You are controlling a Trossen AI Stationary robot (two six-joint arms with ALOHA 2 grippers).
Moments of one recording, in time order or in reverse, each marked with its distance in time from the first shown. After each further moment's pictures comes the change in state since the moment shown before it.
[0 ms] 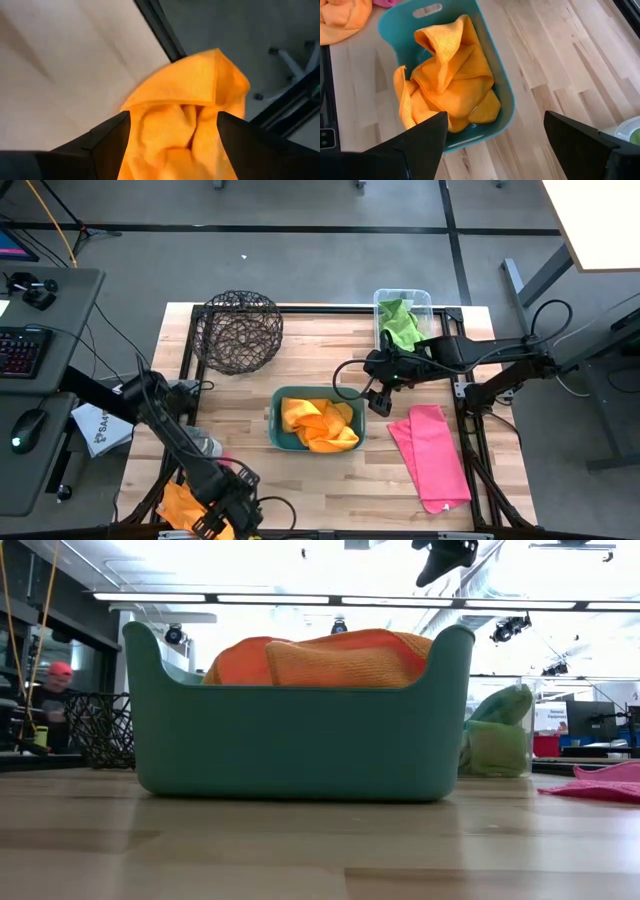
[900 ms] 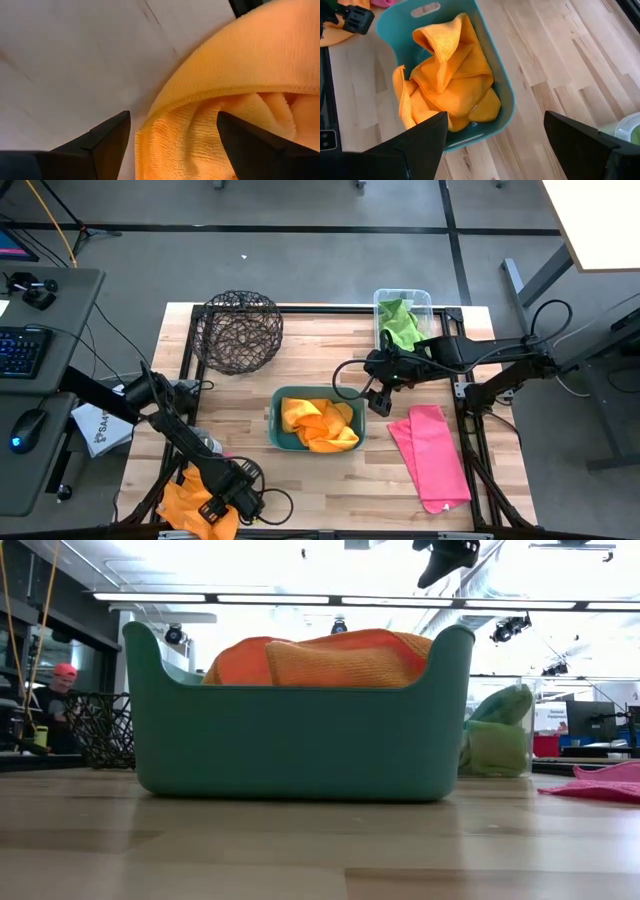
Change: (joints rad) left arm 0.014 0.016 -0.354 0.289 0.003 0.106; right arm 0.000 0.000 0.000 -0.008 -0.001 0.022
